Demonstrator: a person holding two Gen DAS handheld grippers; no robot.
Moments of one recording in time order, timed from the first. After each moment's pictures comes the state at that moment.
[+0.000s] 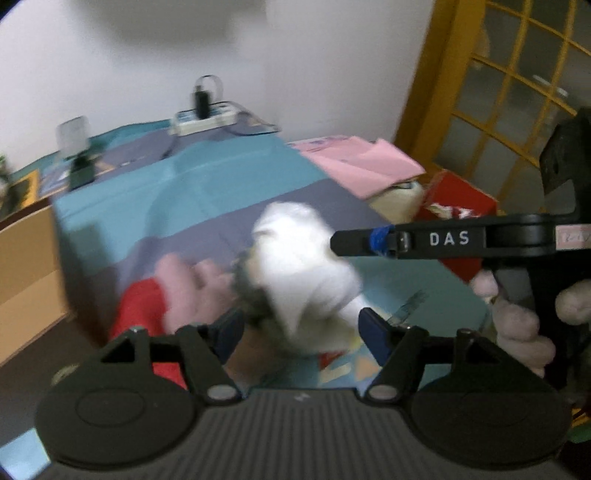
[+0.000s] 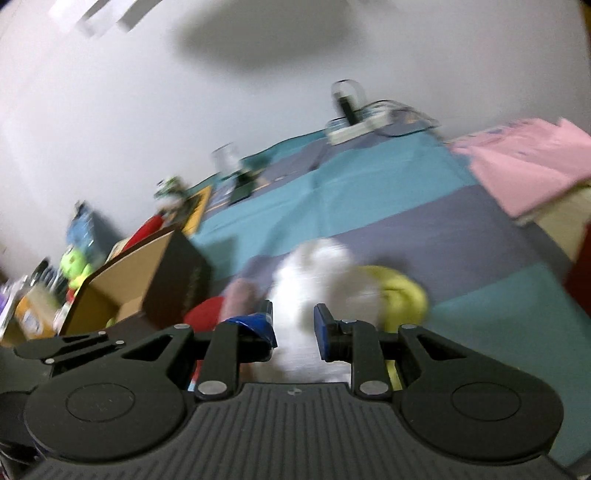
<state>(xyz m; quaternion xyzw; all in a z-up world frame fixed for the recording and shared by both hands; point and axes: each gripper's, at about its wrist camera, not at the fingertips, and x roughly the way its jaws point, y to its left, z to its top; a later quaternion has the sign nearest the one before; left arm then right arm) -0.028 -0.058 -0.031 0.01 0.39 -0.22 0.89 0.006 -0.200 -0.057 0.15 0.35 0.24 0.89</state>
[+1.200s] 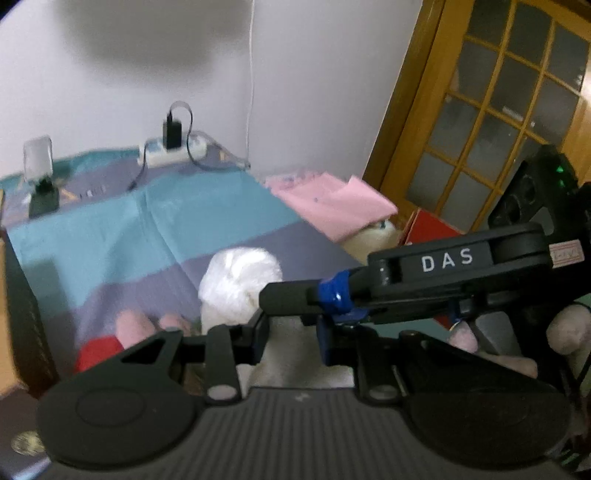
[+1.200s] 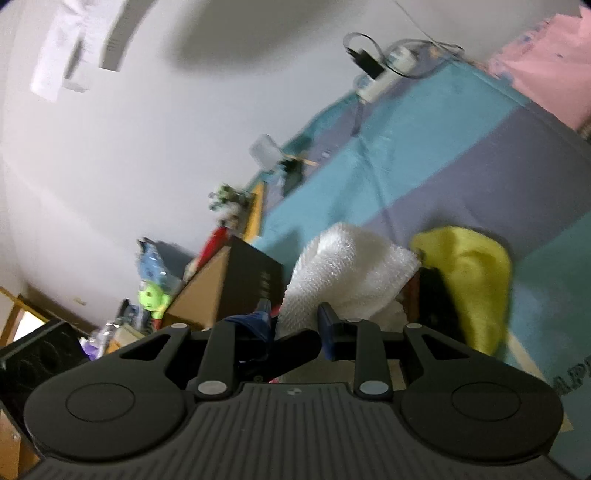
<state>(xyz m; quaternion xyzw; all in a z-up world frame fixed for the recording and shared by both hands) -0.002 -0.060 -0.030 -0.03 0.32 -0.27 0.91 0.038 -0.224 -0.080 0.31 0.40 0.30 0.81</state>
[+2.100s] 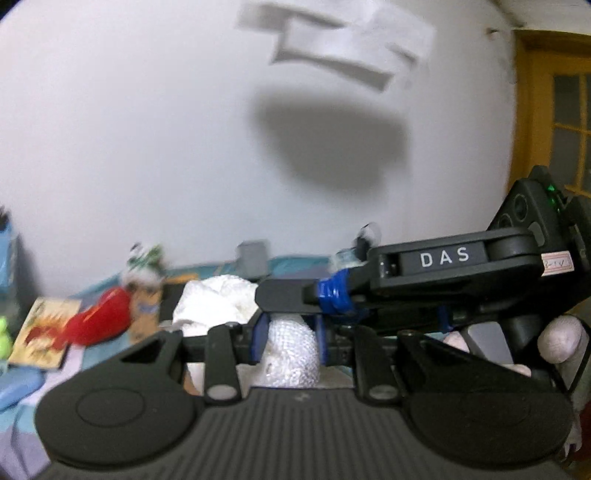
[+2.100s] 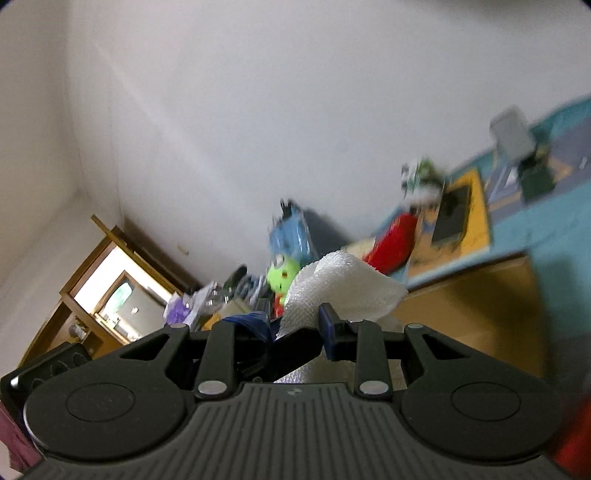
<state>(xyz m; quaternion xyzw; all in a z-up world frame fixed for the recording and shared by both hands) -0.040 0.196 0.040 -0.02 0.19 -0.08 0.98 0.081 0.031 0.009 0.27 0.31 0.52 0.75</state>
